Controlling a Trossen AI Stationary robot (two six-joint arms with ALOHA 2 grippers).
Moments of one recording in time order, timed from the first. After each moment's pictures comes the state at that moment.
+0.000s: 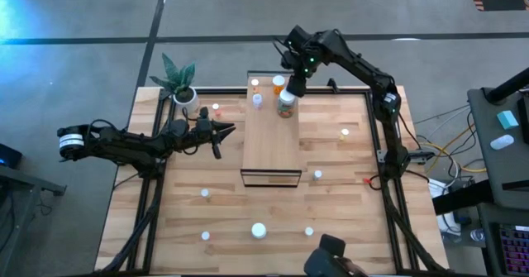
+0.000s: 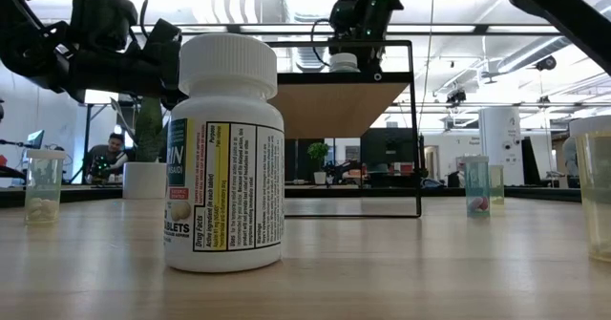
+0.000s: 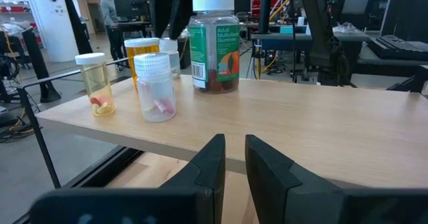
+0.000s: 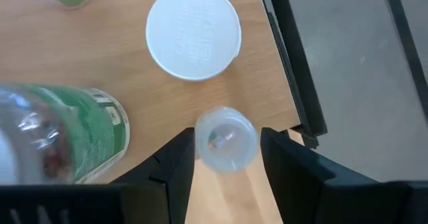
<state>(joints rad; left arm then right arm) 0.32 1.13 0.17 0.99 -0.03 0.03 -0.66 2.10 2.29 -1.37 -0.09 -0.34</state>
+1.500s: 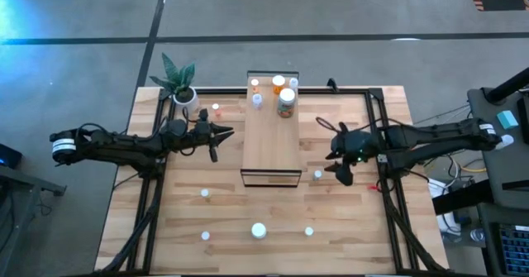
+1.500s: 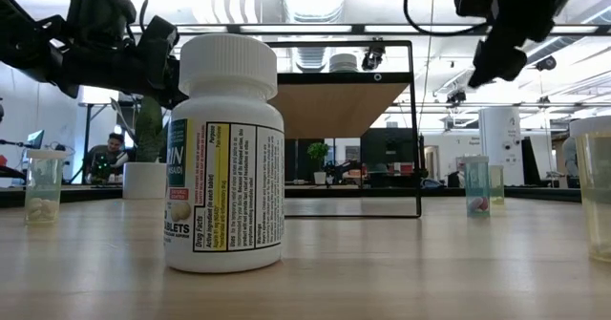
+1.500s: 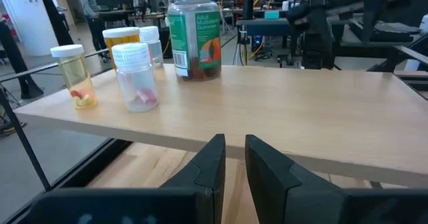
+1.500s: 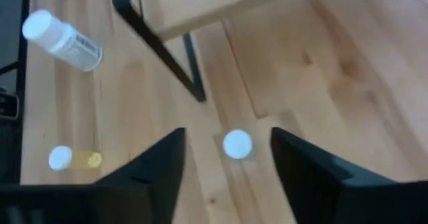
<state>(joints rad) 0.32 1.02 0.17 0.81 0.02 0.06 0.07 0.95 0.74 -0.64 -0.04 0.41</state>
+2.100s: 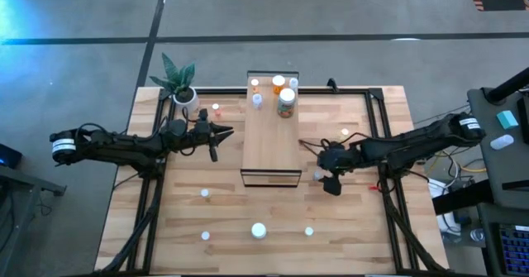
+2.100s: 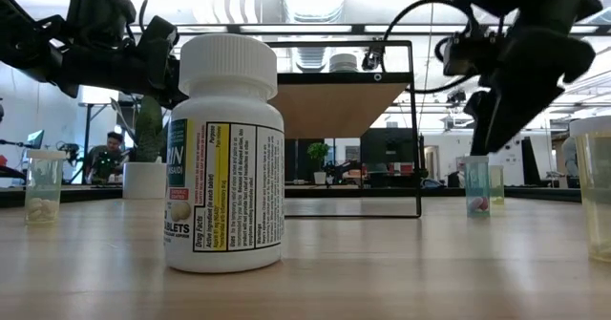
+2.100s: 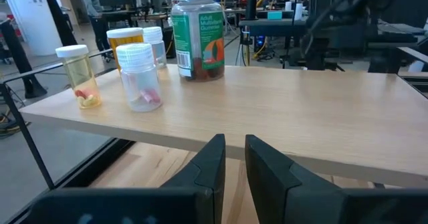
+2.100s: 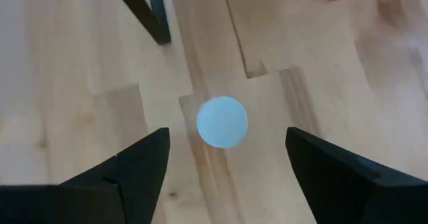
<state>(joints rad) 0.32 1.02 0.17 0.81 0.01 0.06 0.12 1.24 0.65 -0.49 0.03 0.34</state>
